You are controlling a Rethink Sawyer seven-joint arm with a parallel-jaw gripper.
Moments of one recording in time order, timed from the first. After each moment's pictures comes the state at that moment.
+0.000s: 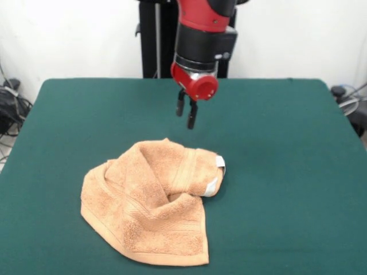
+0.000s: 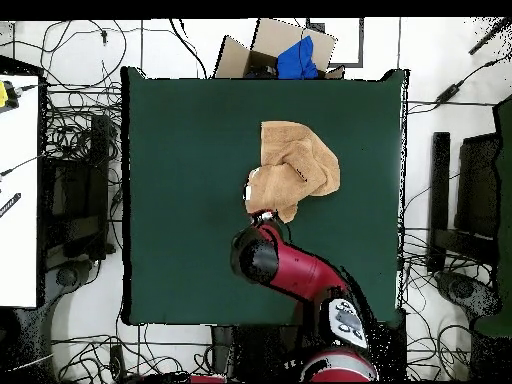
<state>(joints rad) -0.21 -0.59 -0.12 1.97 0.11 0.00 2.52</state>
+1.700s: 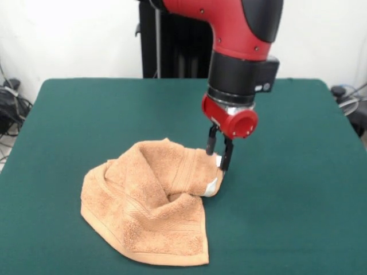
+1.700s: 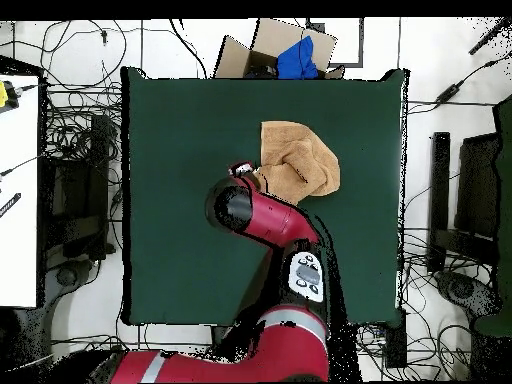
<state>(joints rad) -0.06 -0.48 -0.15 1.70 0.29 0.11 2.52</state>
